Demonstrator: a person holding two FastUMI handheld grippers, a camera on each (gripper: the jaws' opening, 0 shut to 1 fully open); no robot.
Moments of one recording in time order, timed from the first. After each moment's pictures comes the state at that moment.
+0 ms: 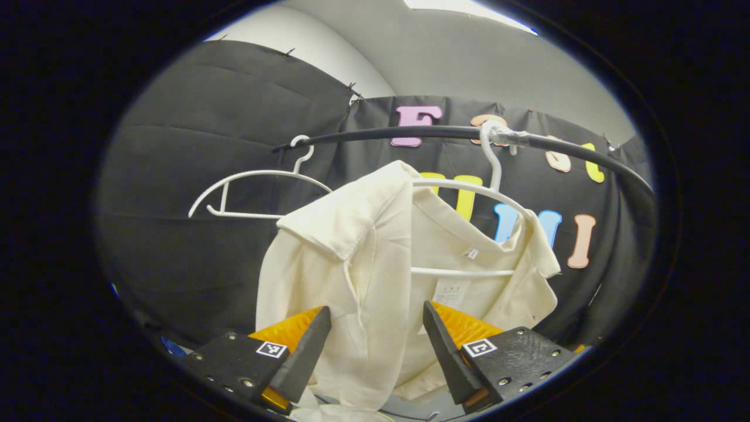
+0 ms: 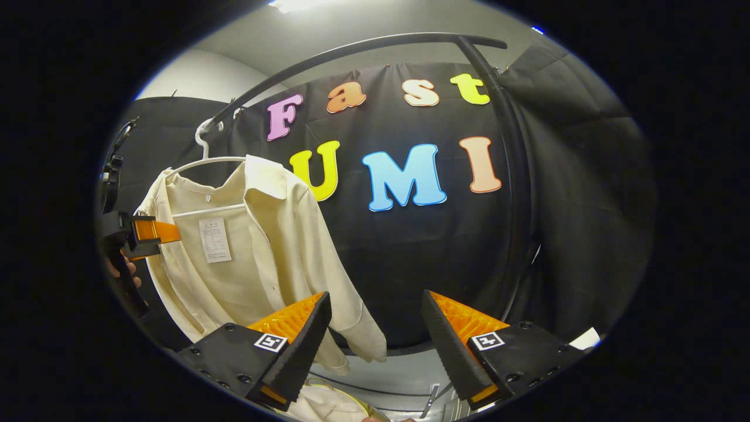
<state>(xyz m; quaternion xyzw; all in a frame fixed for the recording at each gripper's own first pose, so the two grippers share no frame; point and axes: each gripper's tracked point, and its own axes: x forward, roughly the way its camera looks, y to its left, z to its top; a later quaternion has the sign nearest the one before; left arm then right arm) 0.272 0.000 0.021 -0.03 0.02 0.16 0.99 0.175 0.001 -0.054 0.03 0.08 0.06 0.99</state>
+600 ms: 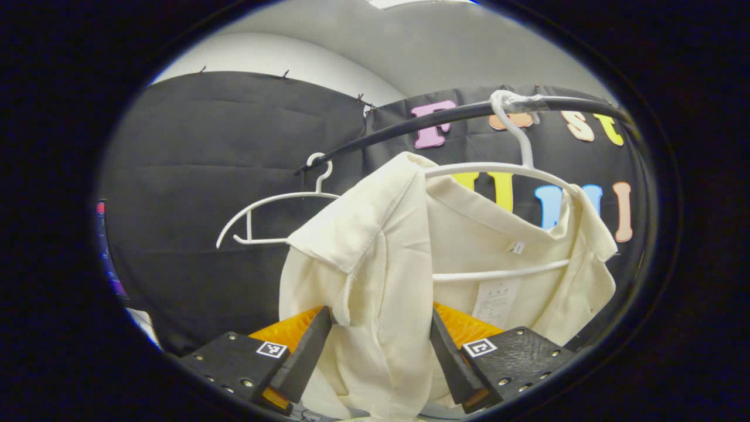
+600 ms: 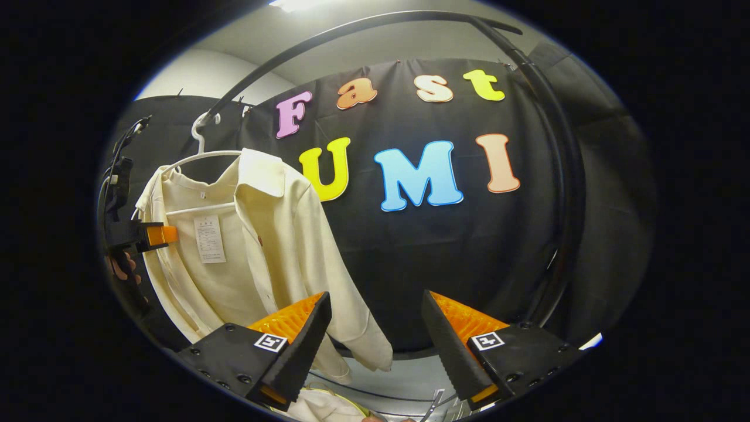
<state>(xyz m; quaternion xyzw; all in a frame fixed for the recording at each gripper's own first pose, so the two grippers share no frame) 0.287 0.035 0.021 0.05 0.01 0.27 0.96 0.212 0.020 -0.063 0.03 0.08 0.11 0.99</state>
